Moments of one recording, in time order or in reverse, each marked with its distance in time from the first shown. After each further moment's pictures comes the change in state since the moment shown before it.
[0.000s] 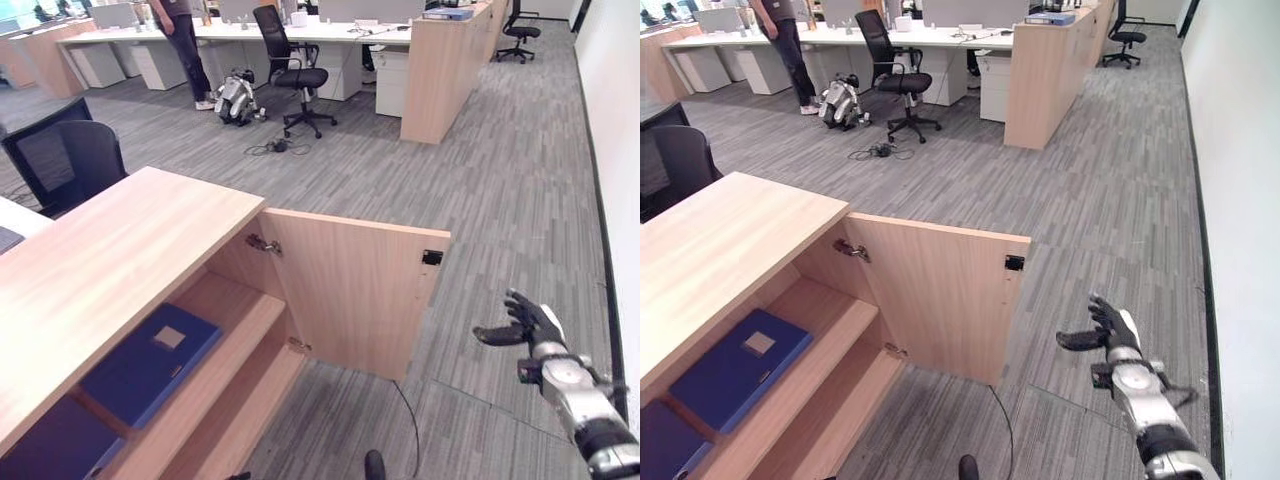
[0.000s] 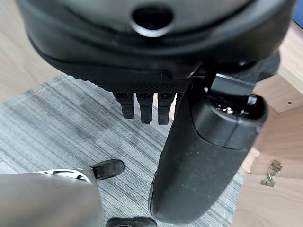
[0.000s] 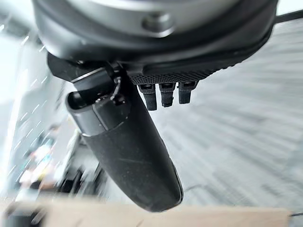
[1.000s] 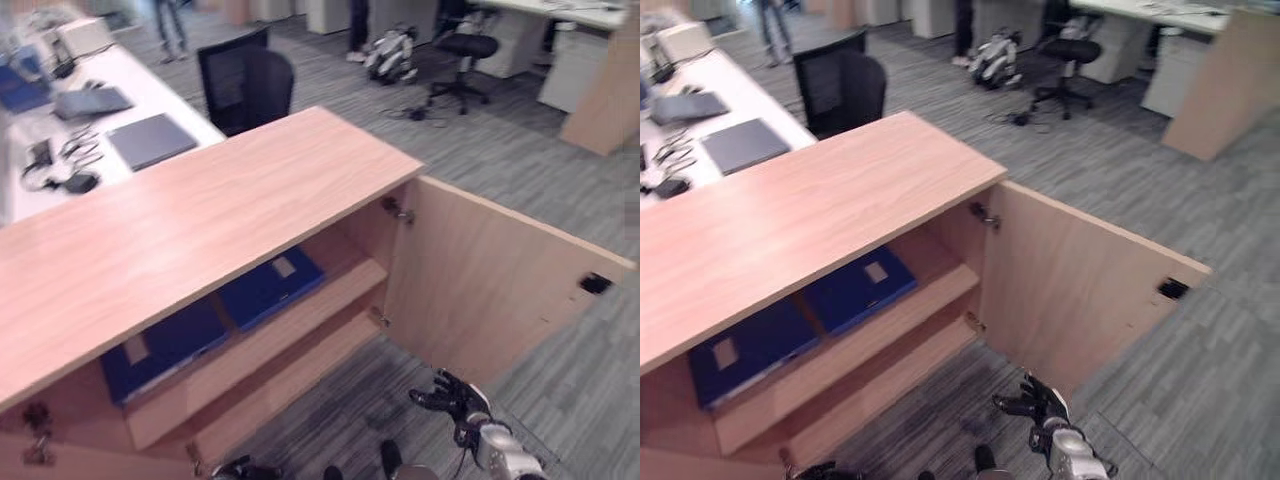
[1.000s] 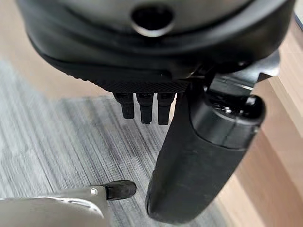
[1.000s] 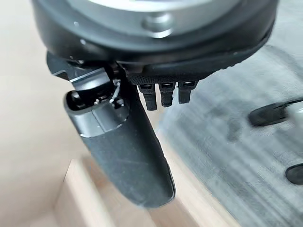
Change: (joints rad) left arm -0.028 0.002 -0.004 -0.026 0.000 -0.003 0.042; right arm 0.271 0.364 -0.072 0.197 0.118 0.025 0.050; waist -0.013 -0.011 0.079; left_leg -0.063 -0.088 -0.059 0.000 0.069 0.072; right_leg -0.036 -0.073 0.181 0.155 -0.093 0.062
